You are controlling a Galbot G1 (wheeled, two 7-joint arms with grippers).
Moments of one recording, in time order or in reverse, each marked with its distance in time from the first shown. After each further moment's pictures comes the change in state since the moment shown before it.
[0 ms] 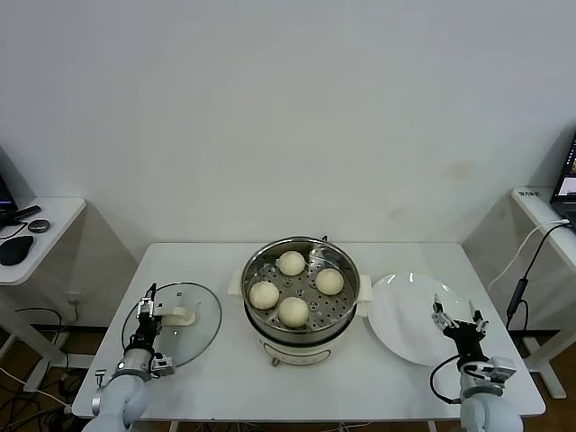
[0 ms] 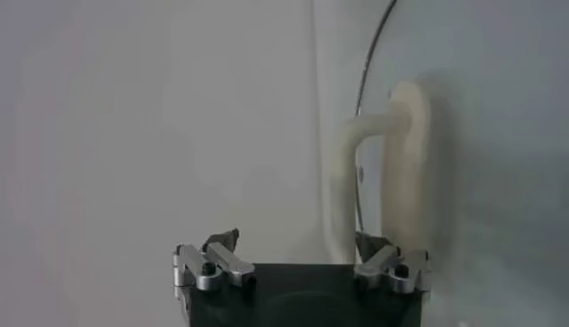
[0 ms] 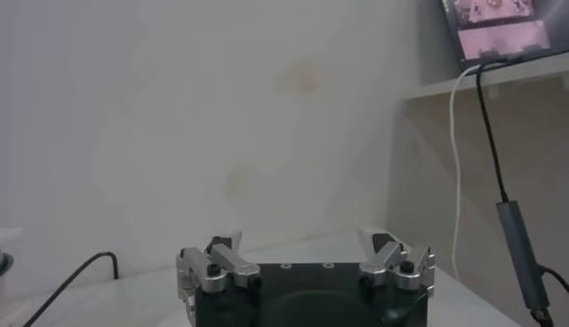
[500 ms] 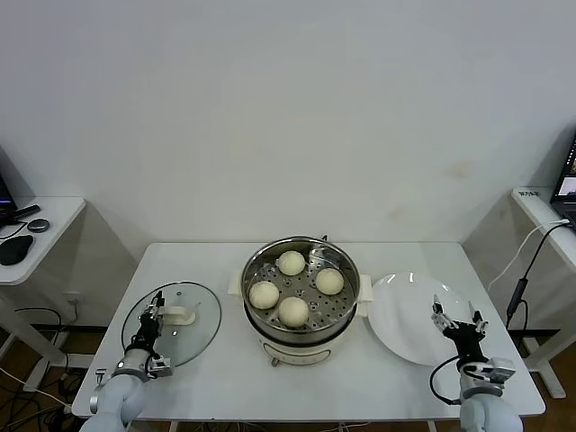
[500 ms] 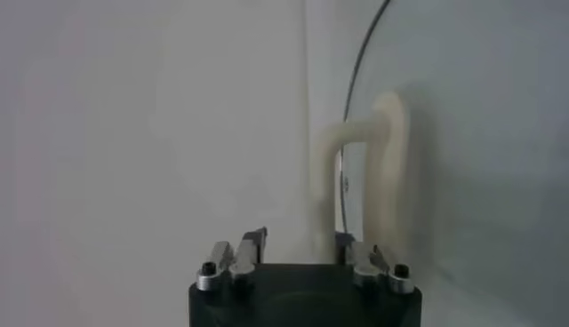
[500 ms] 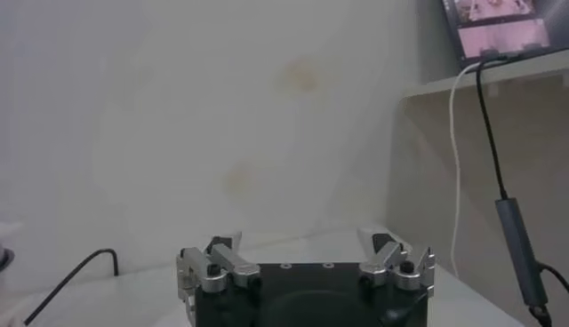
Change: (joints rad) left arm -0.021 0.003 -0.006 0.046 -0.013 -0.066 -0.003; right arm -0.001 0.002 -0.001 -0.001 -0.003 0.000 -0.001
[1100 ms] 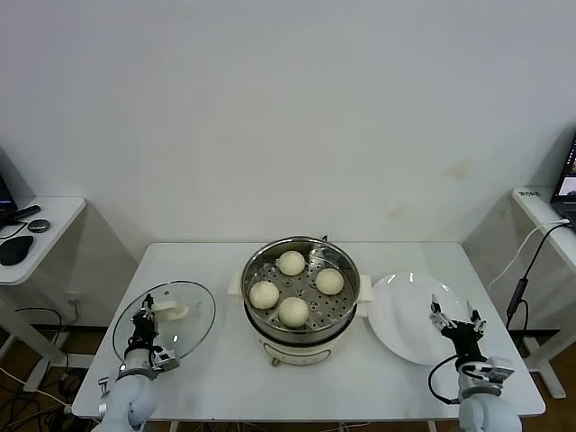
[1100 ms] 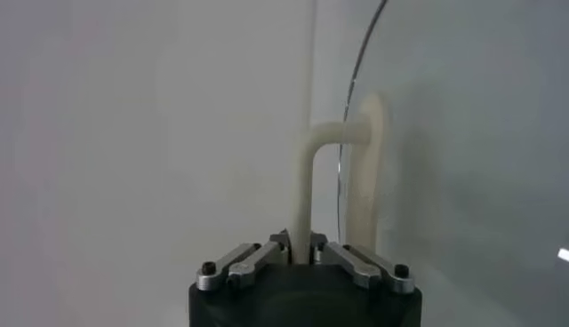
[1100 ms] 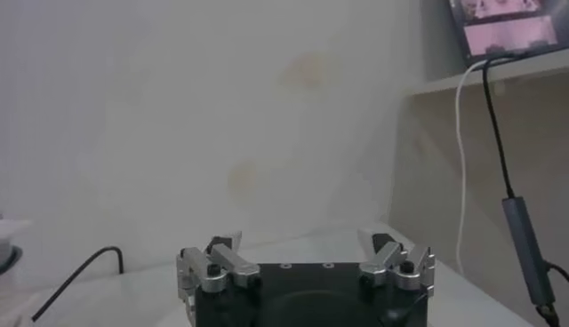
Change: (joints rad) left arm 0.088 -0.077 -0.035 -0.235 -0.099 0.277 0.114; right arm -0.002 0.002 -0.003 0.015 0.005 -0.008 -0.002
